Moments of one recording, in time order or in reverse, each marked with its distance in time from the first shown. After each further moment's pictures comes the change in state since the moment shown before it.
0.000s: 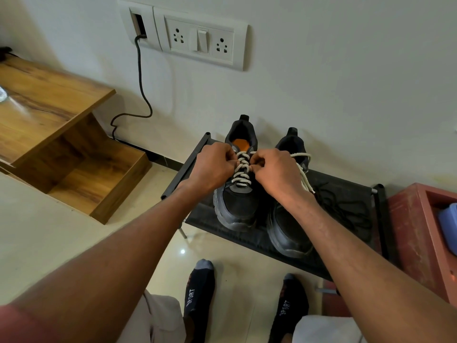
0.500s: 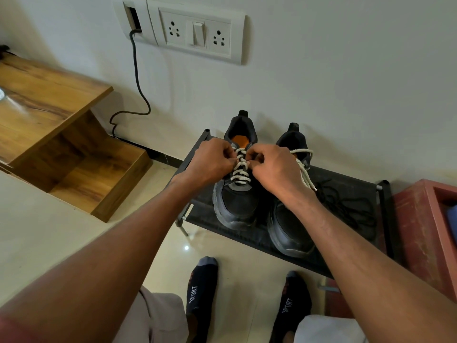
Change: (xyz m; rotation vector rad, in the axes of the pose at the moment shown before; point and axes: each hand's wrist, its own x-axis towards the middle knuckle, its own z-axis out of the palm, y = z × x) left_hand 0.010 -0.004 -0.003 0.000 -0.082 -0.013; right_hand 0.001 -0.003 0.000 0.075 -0.013 -0.037
